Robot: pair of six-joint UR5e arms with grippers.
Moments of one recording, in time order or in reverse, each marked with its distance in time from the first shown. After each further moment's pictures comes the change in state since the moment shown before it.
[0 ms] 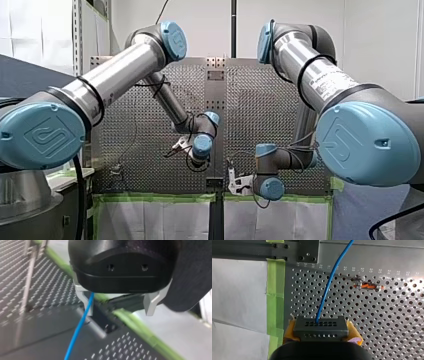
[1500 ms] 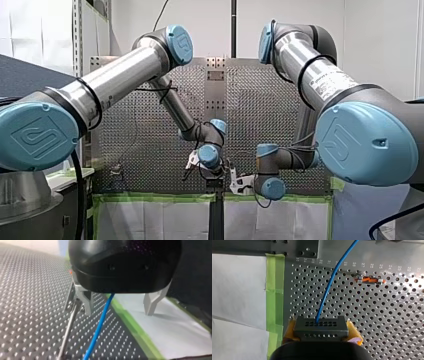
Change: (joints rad) left arm -0.065 -0.036 -0.007 0.163 0.185 -0.396; right arm -0.013 0.000 0.000 0.000 -0.002 -0.005
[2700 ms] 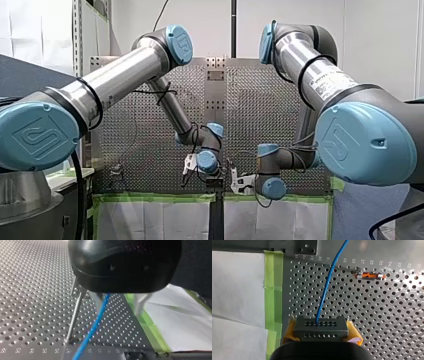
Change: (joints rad) left arm 0.006 0.001 -0.065 0.135 -0.040 -0.070; right arm -0.007 0.000 -0.001 -0.003 0.001 0.000
